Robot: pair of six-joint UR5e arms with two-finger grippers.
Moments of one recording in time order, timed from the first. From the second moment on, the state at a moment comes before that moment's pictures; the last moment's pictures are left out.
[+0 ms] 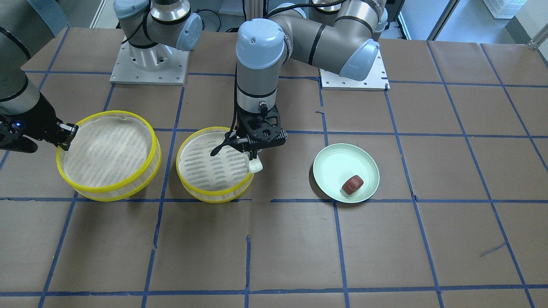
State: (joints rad) left arm -2.02 -1.86 -1.71 -1.00 1.59 -0.72; right arm 1.20 -1.53 1.92 -1.95 -1.66 -0.29
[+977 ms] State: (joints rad) left arm -2.13 -1.95 -1.71 -0.85 1.60 -0.77; right arm 1.21 -1.53 1.92 -1.95 -1.66 -0.29
